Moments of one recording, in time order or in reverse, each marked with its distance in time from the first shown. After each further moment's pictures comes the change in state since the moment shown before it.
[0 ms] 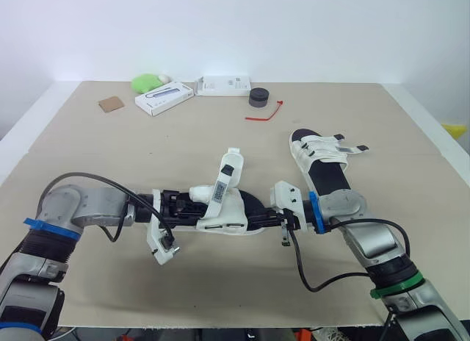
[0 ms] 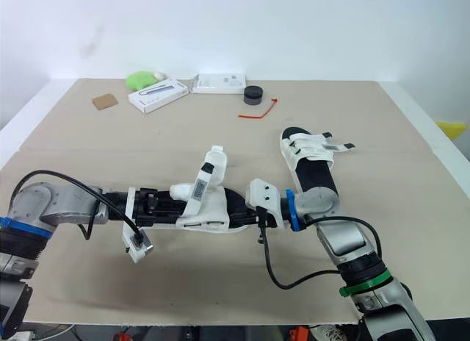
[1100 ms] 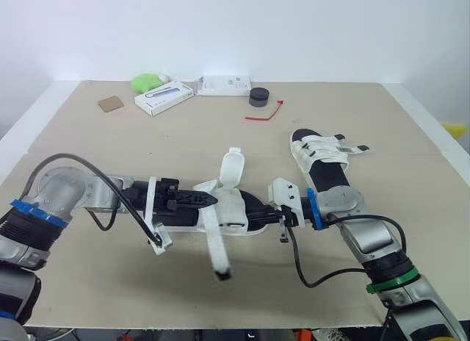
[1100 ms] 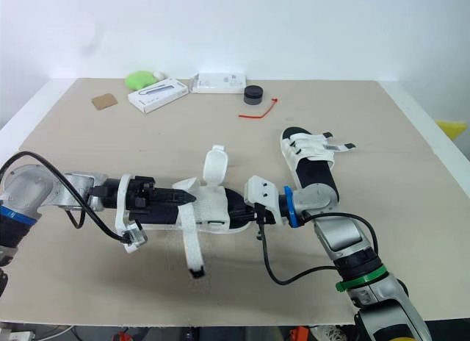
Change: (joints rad) left arm -0.117 0.173 -0.199 -0.131 0.385 0.189 0.679; right arm -0.029 0.017 0.000 0.030 -0.016 -0.007 0.017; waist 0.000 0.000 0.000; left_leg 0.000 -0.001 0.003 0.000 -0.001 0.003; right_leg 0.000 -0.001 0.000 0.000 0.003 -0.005
